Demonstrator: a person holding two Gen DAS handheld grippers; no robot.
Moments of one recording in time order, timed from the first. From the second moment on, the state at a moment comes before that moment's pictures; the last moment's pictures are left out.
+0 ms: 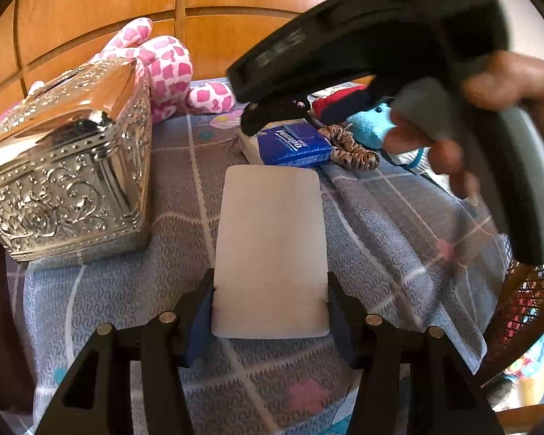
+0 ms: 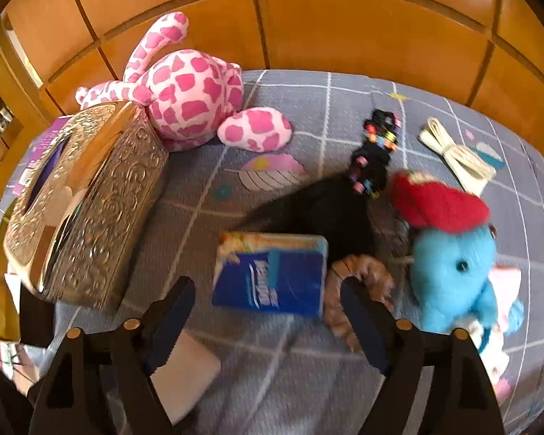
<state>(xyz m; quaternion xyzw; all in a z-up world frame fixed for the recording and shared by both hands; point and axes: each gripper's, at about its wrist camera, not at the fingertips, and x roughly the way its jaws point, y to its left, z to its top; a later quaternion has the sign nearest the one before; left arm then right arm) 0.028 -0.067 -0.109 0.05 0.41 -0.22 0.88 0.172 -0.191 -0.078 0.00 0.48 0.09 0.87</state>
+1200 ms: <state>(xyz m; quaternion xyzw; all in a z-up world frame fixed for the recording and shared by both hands) 0.018 -0.024 -0.032 0.00 0.35 -0.19 0.92 0.122 -0.220 -0.108 -0.04 0.49 0.04 0.87</state>
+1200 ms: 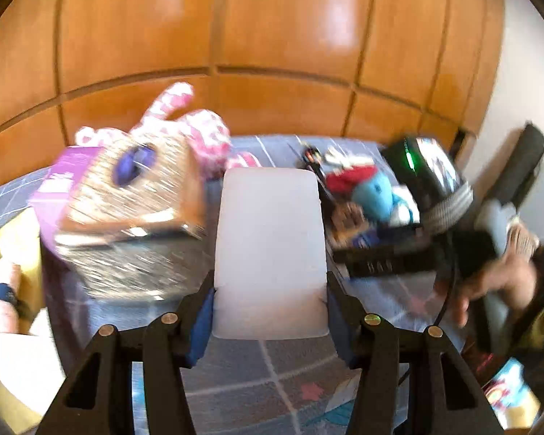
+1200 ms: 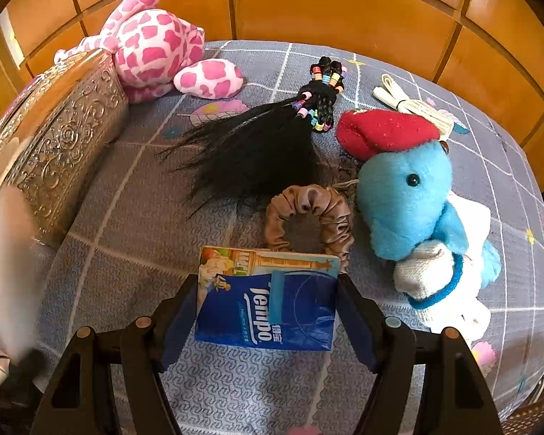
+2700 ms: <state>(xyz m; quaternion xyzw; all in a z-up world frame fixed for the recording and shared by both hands) 0.045 0.275 -0.041 -0.16 0.39 0.19 0.89 0.121 -0.218 -0.109 -0.04 0.49 0.03 0.87</state>
